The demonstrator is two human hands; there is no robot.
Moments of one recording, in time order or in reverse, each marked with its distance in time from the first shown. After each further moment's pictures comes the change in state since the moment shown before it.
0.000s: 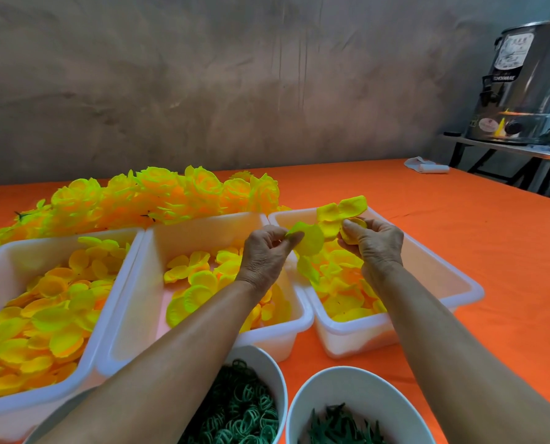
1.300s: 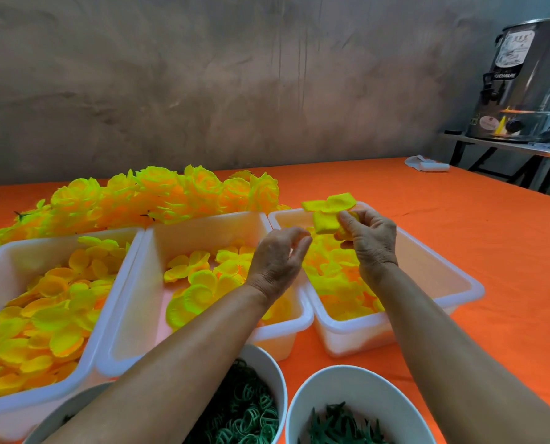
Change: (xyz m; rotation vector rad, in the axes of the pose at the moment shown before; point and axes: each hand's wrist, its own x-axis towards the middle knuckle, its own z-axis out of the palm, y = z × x) left_hand -0.005 0.002 0.011 0.465 -0.029 0.270; right_hand -0.003 0.000 0.004 -0.186 -0.075 -0.189
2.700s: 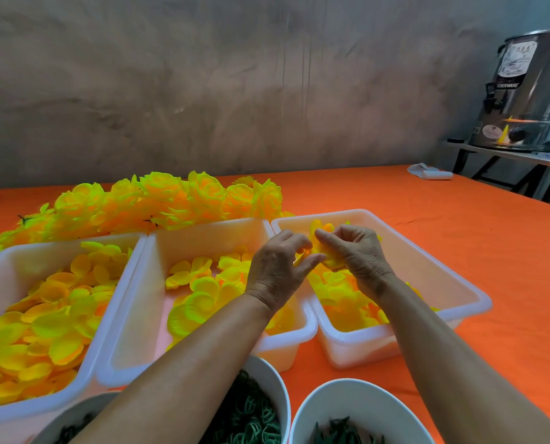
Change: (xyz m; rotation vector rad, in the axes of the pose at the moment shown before) left_hand -0.002 0.003 -0.008 0.162 0.032 0.122; right_hand -0.007 0.005 0.006 -0.048 -0.339 0.013
